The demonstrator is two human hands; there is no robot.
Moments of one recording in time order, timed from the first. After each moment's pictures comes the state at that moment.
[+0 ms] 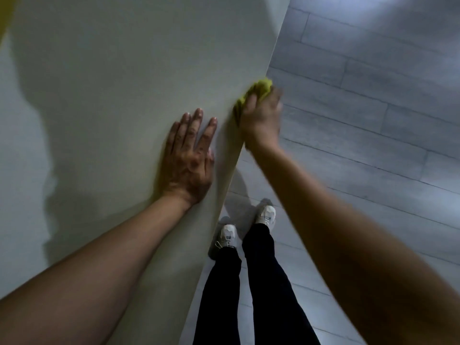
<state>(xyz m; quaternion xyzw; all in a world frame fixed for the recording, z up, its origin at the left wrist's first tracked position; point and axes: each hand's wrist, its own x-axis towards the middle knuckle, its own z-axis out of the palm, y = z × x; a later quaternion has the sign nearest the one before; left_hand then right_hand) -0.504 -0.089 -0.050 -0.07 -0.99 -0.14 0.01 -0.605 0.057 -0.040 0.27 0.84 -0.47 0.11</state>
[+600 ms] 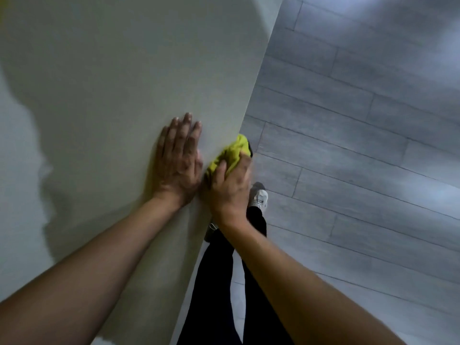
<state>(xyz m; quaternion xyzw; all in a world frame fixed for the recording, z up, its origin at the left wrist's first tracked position) -0.438 -0.111 -0.043 -0.05 -0.99 -0.15 0.01 -0.411 0.006 -0.035 0.24 0.85 -0.46 0.10</state>
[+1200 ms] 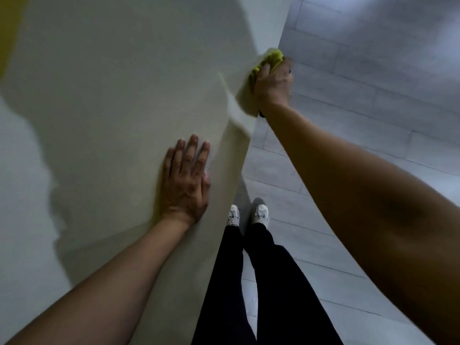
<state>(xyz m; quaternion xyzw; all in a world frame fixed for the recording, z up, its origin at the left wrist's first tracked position) -0.375 -0.143 -0.052 -0.07 -0.99 -0.13 0.00 -0.597 0.041 -0.036 0.30 0.86 -0.40 0.09</state>
